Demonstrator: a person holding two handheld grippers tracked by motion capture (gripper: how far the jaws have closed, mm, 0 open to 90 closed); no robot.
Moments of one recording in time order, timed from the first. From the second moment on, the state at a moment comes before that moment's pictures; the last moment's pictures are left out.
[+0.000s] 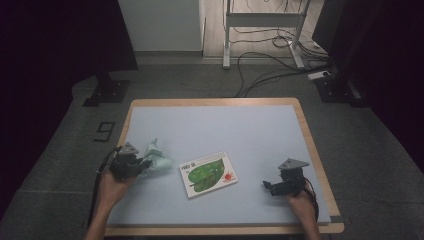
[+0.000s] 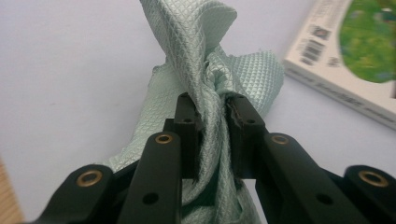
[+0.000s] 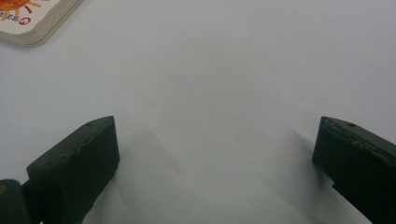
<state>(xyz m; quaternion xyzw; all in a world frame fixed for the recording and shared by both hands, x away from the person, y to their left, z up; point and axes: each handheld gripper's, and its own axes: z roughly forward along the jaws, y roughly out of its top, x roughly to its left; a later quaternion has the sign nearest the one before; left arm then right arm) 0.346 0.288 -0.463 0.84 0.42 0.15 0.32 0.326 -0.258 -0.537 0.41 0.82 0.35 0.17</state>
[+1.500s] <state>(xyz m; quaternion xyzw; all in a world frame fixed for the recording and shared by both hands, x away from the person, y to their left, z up) 0.356 0.243 -0.455 0.86 0.36 0.10 0.35 0.326 -0.258 -0.537 0.41 0.82 0.35 0.17</state>
